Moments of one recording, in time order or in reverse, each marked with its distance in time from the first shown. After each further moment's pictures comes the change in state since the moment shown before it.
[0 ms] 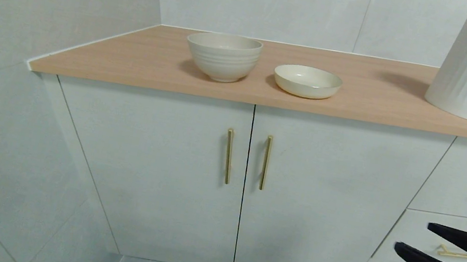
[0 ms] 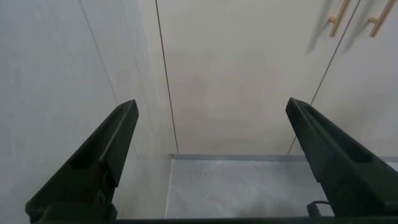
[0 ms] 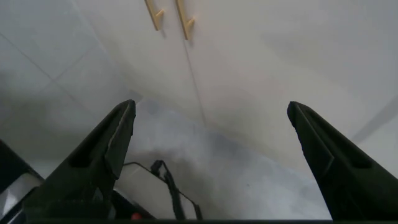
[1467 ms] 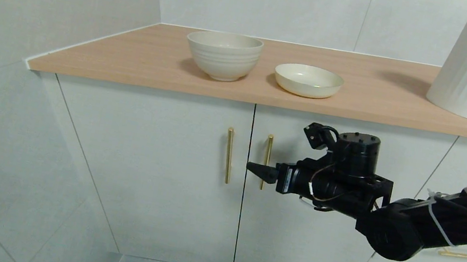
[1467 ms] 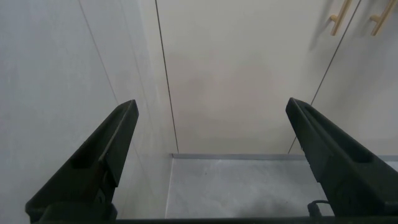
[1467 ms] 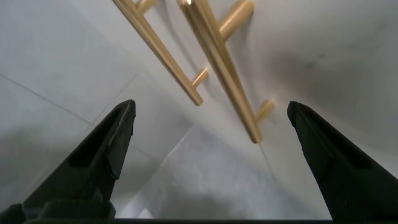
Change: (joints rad) left arm 0.000 0.000 0.000 0.000 -0.001 0.003; right arm 0.259 0.920 -0.658 -0.322 0.000 0.272
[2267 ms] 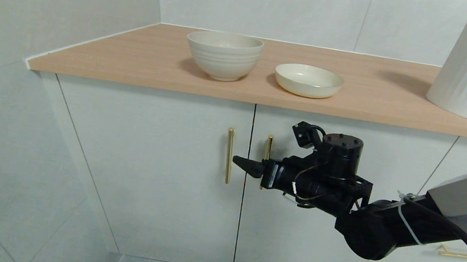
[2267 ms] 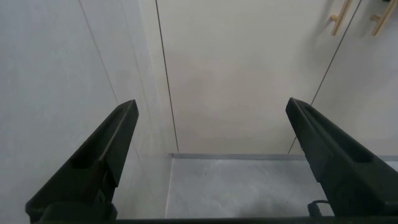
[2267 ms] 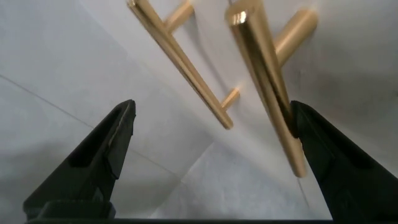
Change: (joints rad) left arm 0.000 0.000 0.000 0.000 0.000 0.000; right arm 0.037 0.081 -0.061 -0.092 0.004 0.095
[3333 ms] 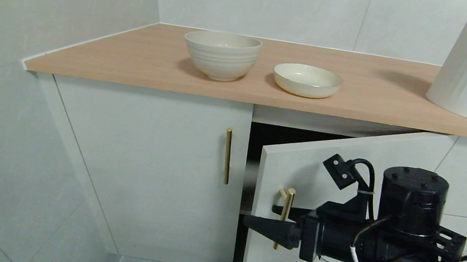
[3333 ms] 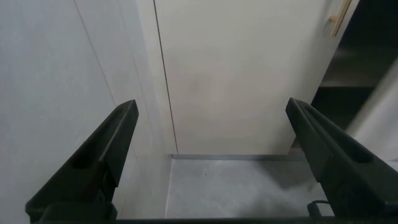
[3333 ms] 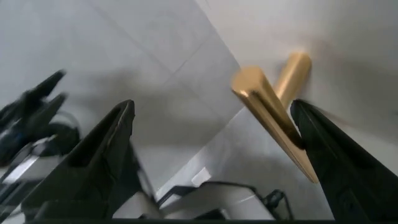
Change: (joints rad) left arm 0.000 0.000 0.000 0.000 0.000 -0.002; right arm 0.108 -0.389 0.483 0.002 0.182 0.021
